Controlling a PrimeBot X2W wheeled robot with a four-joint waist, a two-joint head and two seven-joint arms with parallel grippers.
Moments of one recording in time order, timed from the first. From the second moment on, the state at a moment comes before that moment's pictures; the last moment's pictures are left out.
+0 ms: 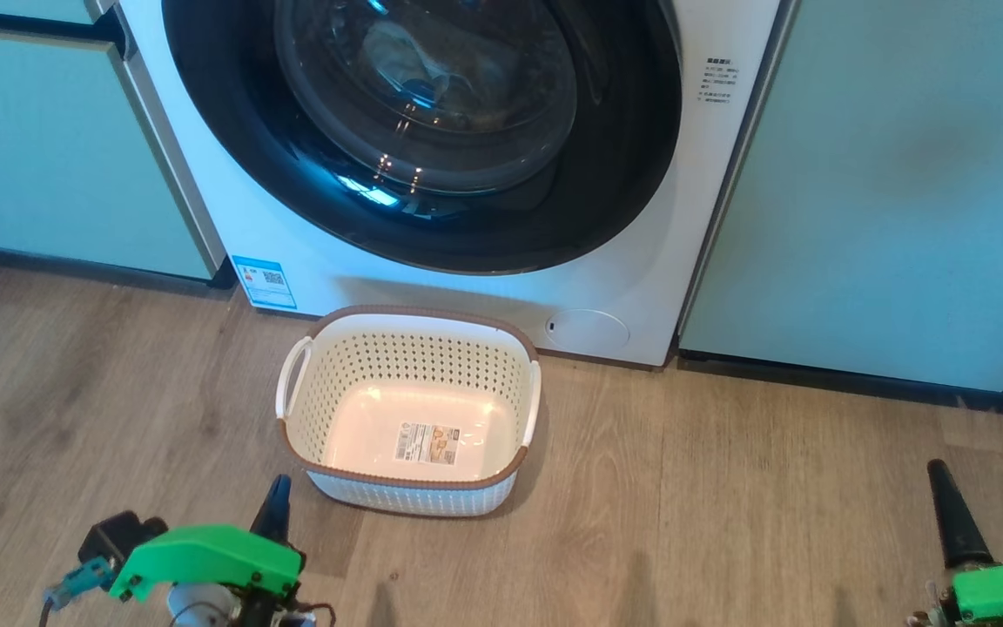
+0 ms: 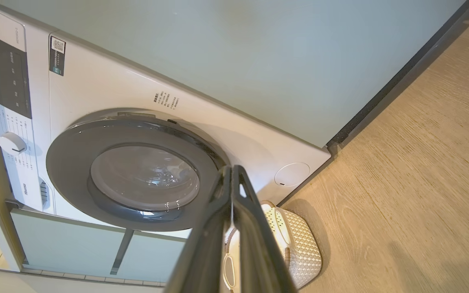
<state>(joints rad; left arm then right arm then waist) -0.03 0.09 -0.10 0.25 -1.14 -0.05 -0.01 0.05 -0.05 -0.06 0.18 1.14 0.13 0.02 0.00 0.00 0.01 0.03</state>
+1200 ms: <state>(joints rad) -0.06 0.06 0.03 0.26 -1.53 -0.11 0.07 -0.03 -0.05 -0.09 0.25 1.53 0.13 0.07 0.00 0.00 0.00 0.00</state>
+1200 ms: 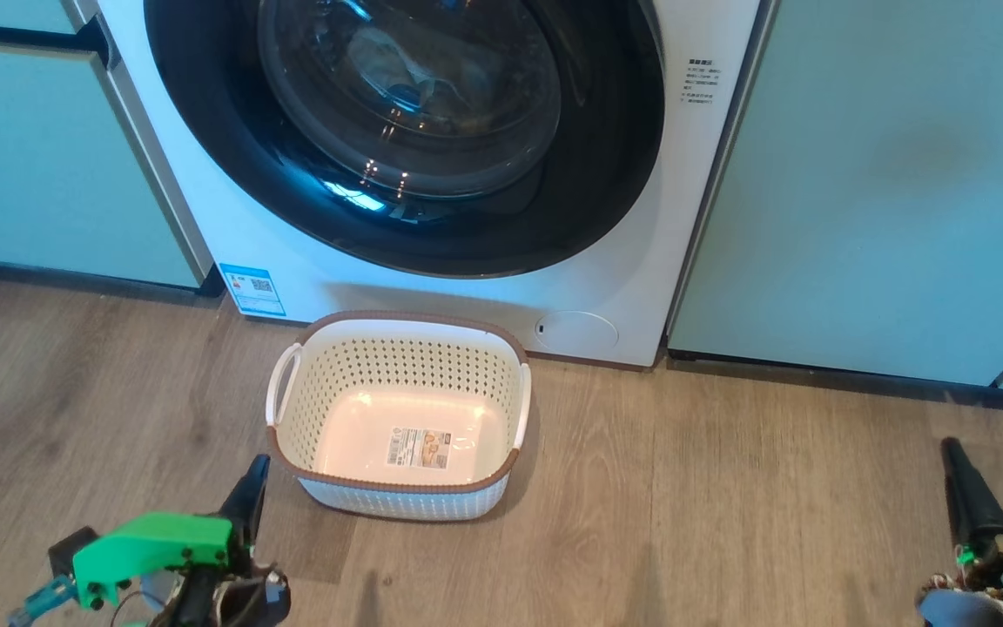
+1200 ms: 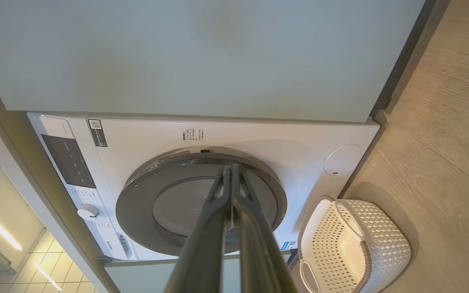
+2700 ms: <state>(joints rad) -0.06 0.05 0.06 0.27 -1.62 -0.12 0.10 -0.05 -0.05 -0.11 0.28 1.63 0.13 0.09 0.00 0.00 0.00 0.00</state>
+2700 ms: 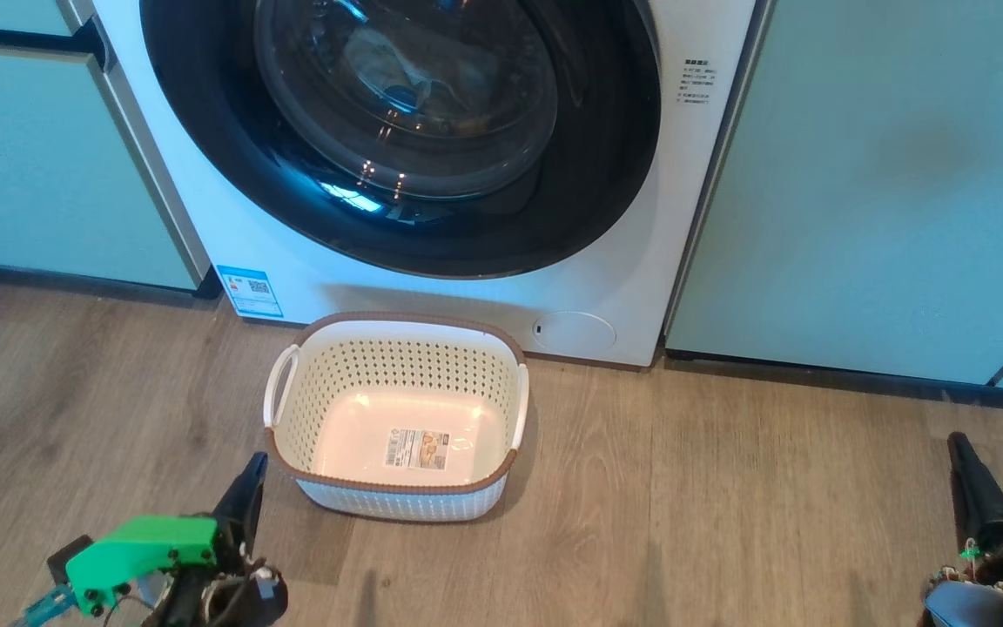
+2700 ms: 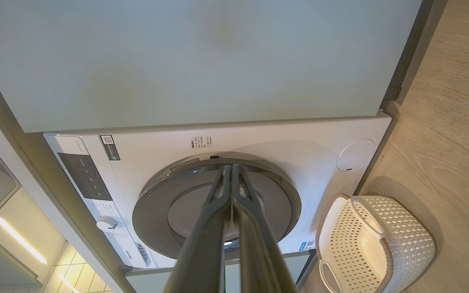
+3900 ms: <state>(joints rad) -0.06 0.05 0.07 0.27 -1.62 -0.12 0.10 -0.05 -0.05 -0.12 0.28 1.63 0.13 0.09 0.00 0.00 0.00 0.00</state>
